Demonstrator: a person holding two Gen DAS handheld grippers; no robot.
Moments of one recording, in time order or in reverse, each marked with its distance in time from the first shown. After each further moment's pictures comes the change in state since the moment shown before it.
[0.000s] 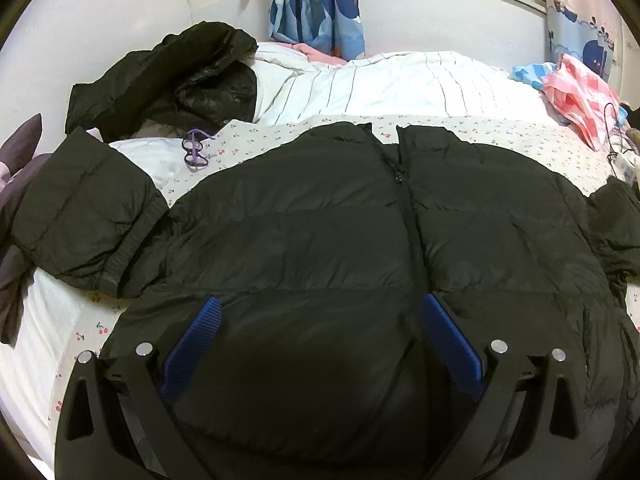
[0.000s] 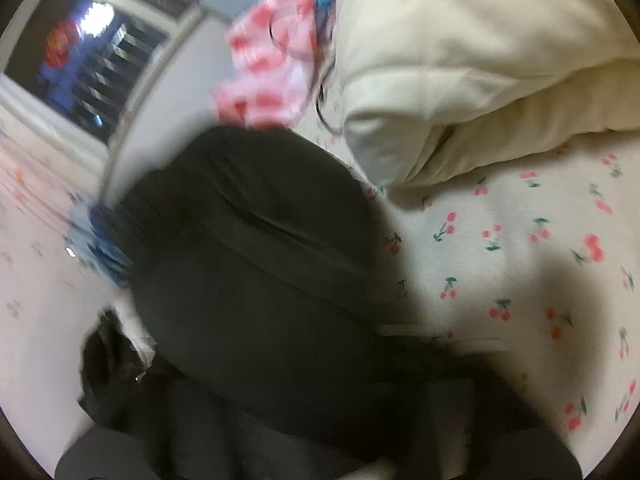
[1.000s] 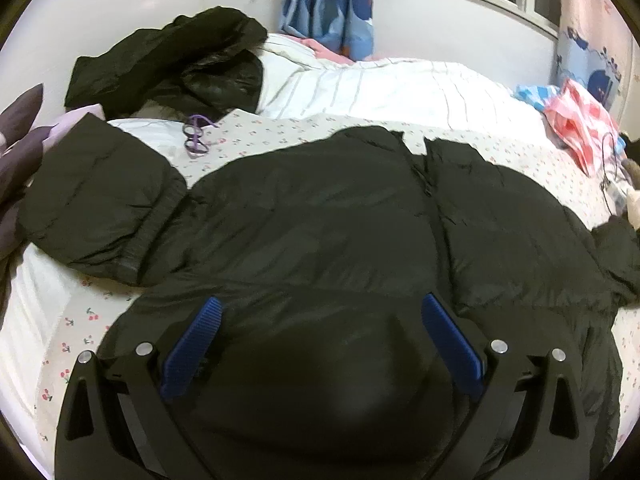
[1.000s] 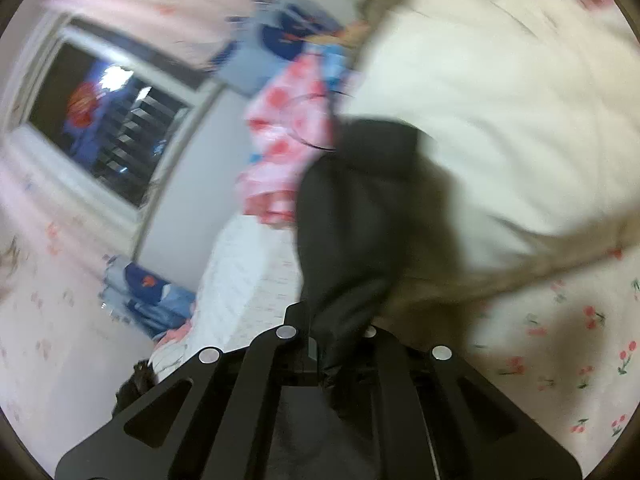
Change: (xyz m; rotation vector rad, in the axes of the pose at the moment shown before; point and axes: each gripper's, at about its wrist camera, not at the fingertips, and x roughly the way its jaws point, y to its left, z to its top) left arm -0.005 0.023 0.005 -0.096 0.019 -0.061; right arm -0.091 -0.003 0.050 0.024 -0.244 0.136
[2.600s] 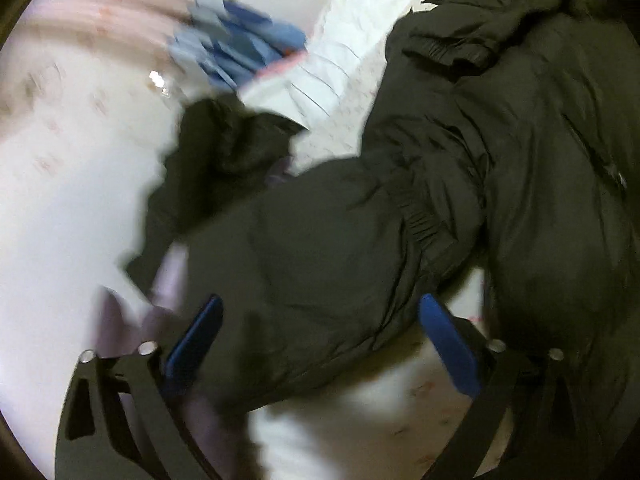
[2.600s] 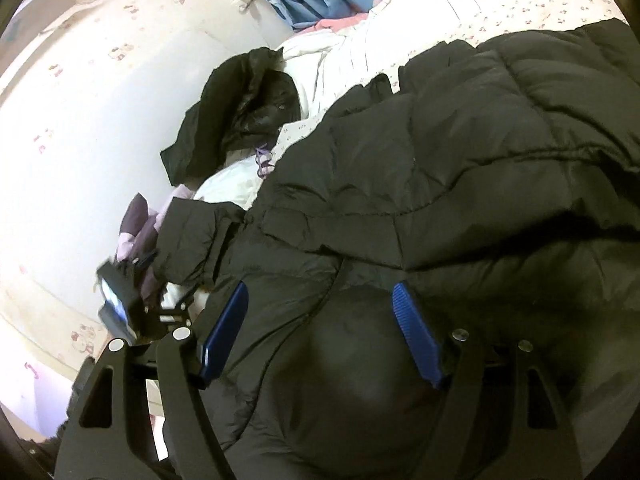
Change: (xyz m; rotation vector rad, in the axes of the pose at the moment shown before) left arm 0.034 0.147 0.000 0.914 -0.032 0.333; right arm 0.079 0.302 -0.429 -0.441 0.838 0.362
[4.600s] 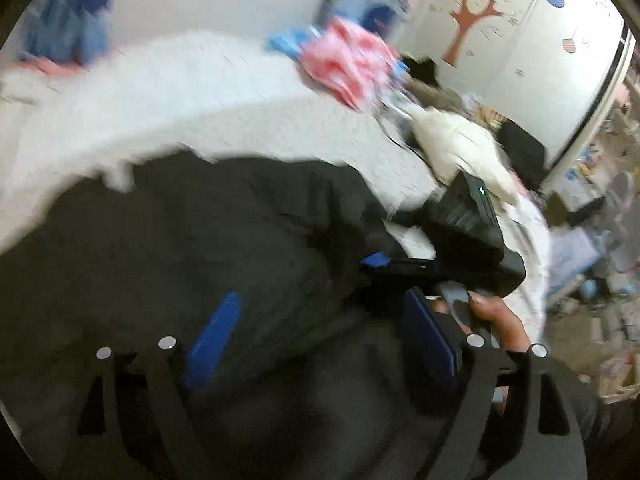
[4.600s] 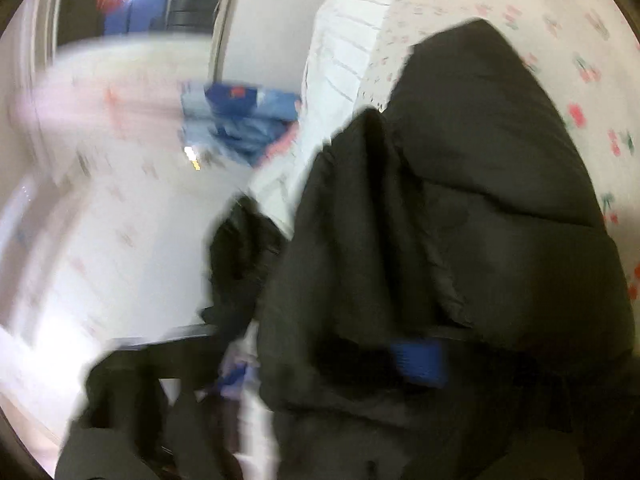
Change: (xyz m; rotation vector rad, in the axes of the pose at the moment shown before) left arm -0.100 -0.066 0.250 -0.466 -0.276 -1.069; right arm -0.078 -0.128 0.072 0.426 -0.329 0.147
